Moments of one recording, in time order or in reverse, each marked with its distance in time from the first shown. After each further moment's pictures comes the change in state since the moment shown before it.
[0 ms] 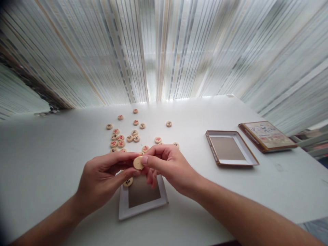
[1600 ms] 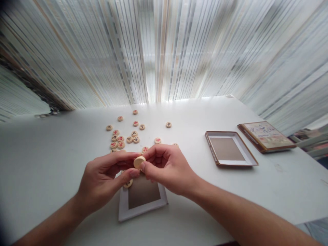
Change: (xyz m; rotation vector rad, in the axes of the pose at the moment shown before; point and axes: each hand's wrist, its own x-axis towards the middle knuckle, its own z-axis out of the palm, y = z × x) left_hand 0.000 -0.002 -0.001 -0.039 0.001 -0.011; right_hand -0.003 -0.001 0.003 -0.195 0.033 -0.207
